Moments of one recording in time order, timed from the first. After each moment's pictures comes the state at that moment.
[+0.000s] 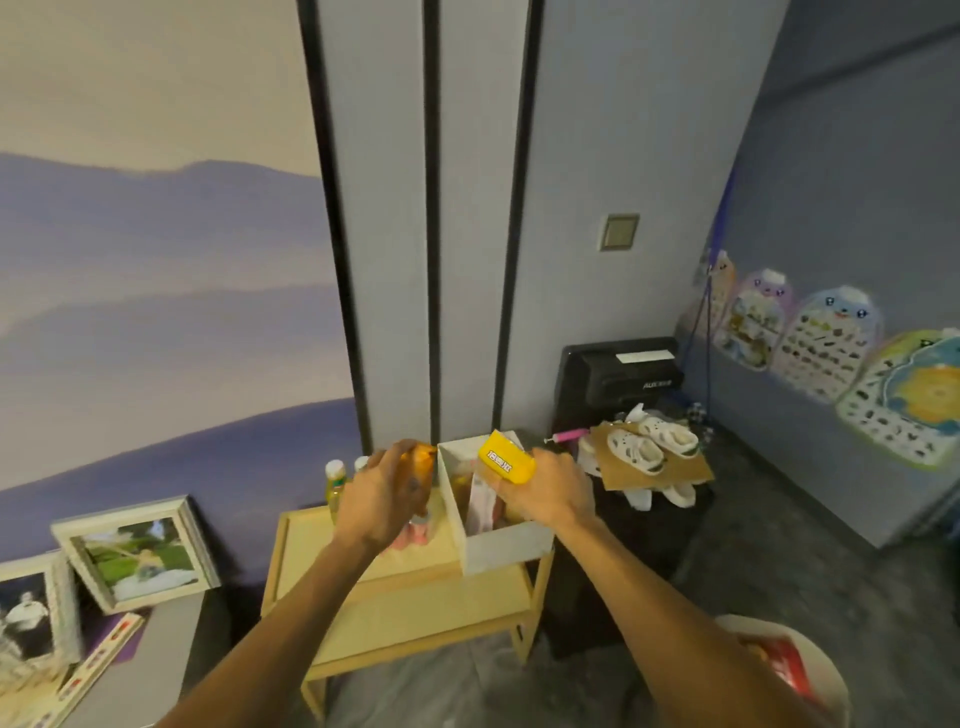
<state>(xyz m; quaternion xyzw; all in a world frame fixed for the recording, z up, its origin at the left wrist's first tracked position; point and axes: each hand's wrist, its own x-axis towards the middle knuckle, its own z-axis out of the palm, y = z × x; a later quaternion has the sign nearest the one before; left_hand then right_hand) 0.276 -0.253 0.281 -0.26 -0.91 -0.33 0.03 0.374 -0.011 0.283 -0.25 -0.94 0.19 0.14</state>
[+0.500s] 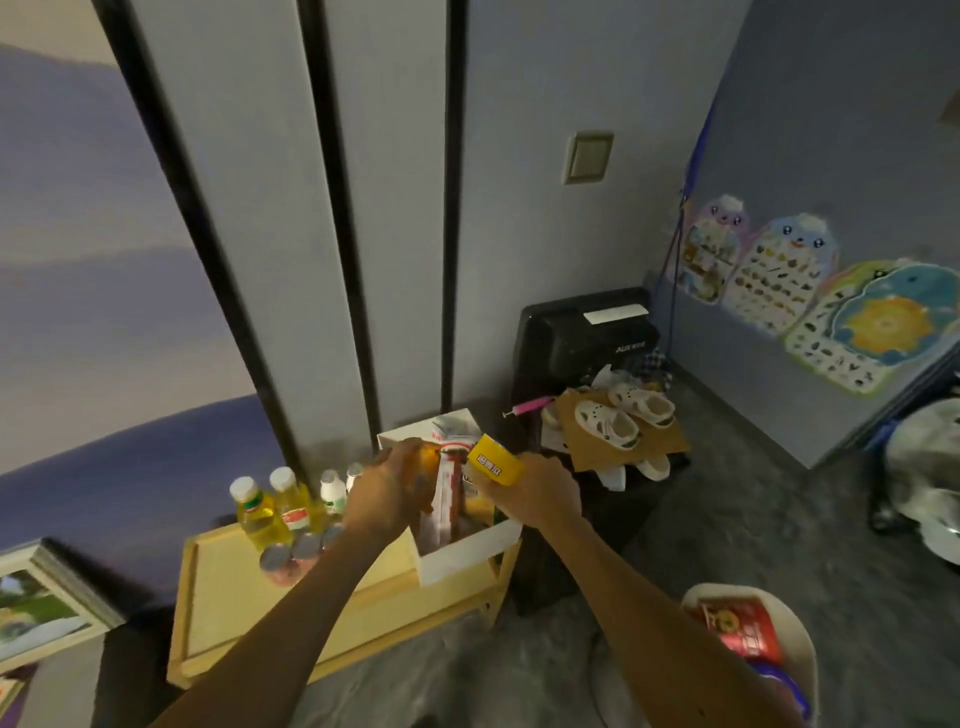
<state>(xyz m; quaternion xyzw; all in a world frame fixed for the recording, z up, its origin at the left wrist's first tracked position) 0.171 -0.108 0.194 -0.30 -0.91 -0.28 -0.08 0.299 0.092 0.196 -0.34 -0.92 0.17 0.06</state>
